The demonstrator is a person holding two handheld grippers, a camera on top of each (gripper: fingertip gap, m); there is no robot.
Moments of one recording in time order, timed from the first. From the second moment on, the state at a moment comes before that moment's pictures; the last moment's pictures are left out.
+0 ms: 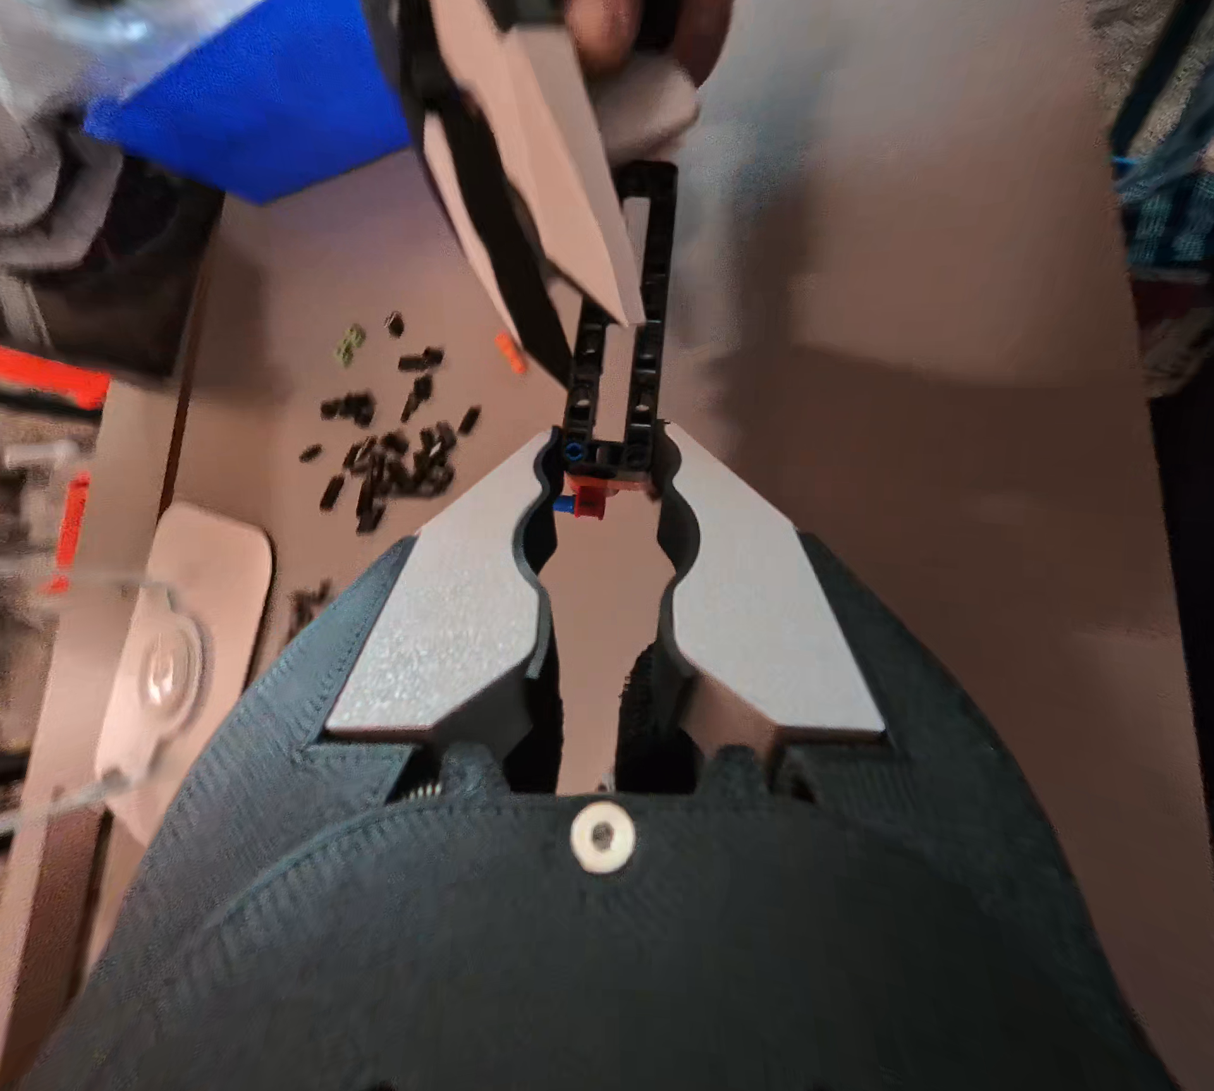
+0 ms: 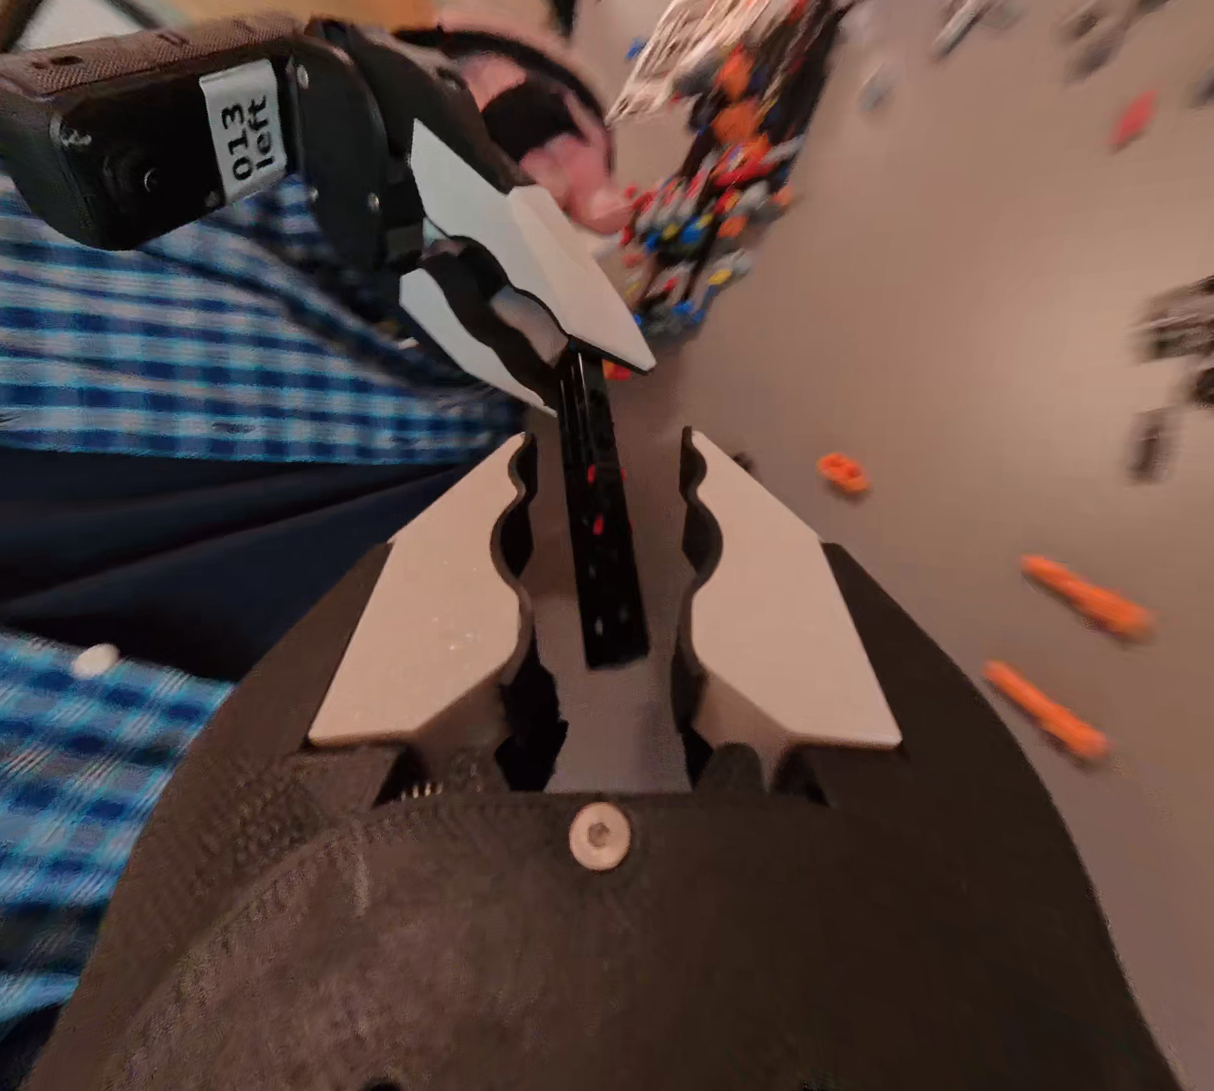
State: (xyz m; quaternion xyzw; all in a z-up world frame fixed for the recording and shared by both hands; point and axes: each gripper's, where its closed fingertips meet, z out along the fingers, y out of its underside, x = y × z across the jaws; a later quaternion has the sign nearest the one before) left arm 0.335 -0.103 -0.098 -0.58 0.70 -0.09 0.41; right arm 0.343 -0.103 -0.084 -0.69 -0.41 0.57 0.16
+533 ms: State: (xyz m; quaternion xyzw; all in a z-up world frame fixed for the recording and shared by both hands) left arm 0.291 -0.104 -0.104 -0.71 0.59 -0.13 0.36; right arm 0.306 -0.097 -0.112 -0.65 -0.64 0.21 0.35
